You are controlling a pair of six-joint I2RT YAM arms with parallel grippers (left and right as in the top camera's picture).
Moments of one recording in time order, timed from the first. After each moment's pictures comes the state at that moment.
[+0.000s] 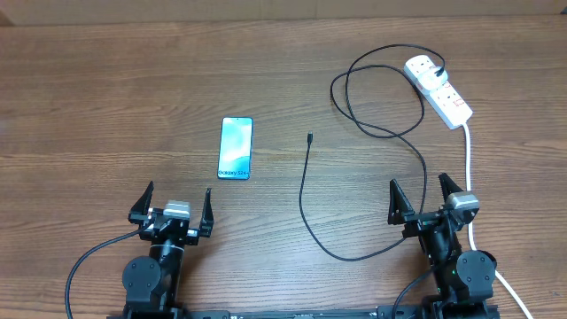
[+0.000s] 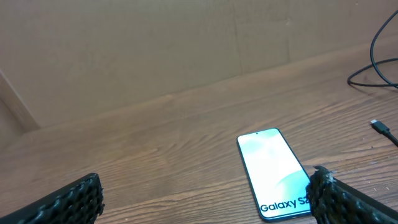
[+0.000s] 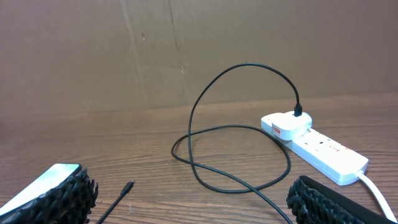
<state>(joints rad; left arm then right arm) -0.04 0.02 0.01 -0.08 0.02 0.22 0.08 0.01 0.02 -0.03 -0.09 0.15</state>
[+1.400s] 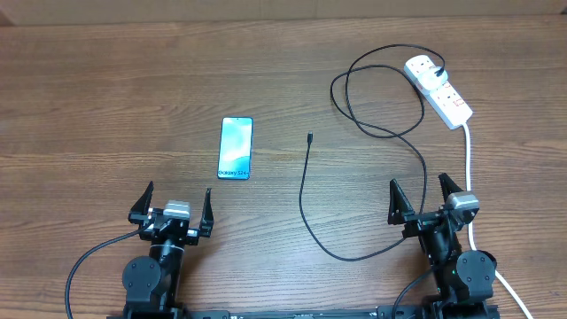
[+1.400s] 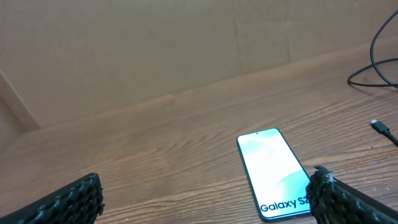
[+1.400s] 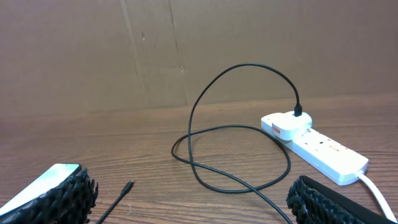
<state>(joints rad) -0.04 0.02 0.01 -0.08 0.02 0.22 0.08 0.01 0.02 -0.03 -0.09 0.15</state>
